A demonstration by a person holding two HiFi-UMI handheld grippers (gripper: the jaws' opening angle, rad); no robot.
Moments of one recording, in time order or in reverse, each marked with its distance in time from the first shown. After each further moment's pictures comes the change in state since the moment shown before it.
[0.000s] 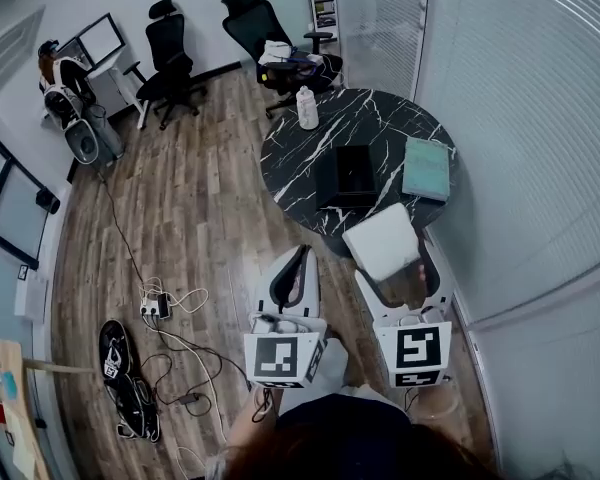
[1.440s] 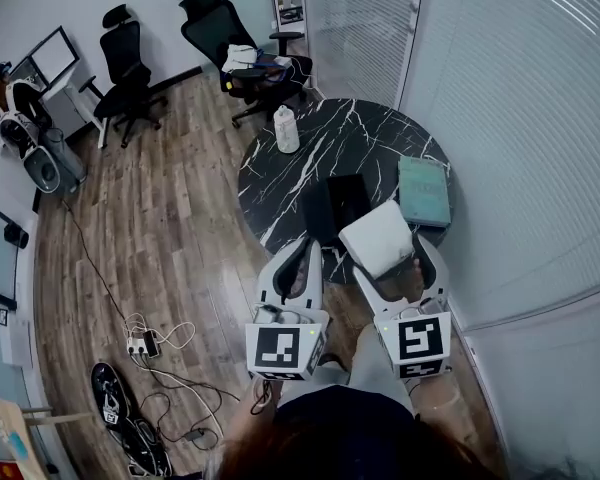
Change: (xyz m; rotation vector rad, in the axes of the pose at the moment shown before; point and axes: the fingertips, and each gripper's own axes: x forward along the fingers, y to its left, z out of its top) left arm 0.159 0.073 -0.026 -0.077 0.018 -0.156; right arm 0.158 -0.035 0.006 -0.027 0.072 -0.061
